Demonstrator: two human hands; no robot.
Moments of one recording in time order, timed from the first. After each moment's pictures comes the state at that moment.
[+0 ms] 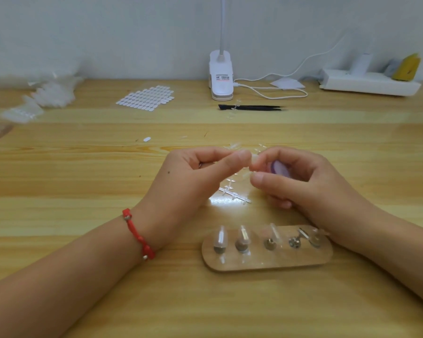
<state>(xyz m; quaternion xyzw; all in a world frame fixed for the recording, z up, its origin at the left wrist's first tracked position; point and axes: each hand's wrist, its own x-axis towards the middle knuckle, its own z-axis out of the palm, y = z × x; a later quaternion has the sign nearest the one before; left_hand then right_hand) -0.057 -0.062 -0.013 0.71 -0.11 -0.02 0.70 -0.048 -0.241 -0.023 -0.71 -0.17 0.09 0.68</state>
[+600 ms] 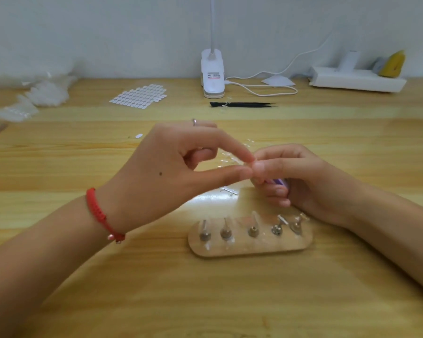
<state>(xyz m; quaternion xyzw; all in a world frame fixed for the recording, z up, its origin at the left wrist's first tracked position) -0.060 -0.052 0.012 0.82 -0.34 0.13 0.44 -0.049 -0.251 -0.005 -0.66 -0.19 0.24 0.69</state>
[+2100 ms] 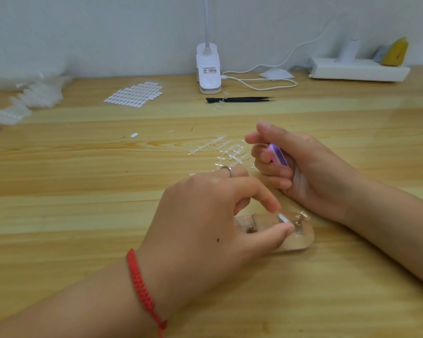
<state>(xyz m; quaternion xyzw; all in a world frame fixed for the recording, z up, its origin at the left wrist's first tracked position) -0.102 -0.092 -0.010 0.90 -0.24 0.12 0.34 -0.037 -0.252 -0.016 -0.56 -0.11 0.20 0.79</state>
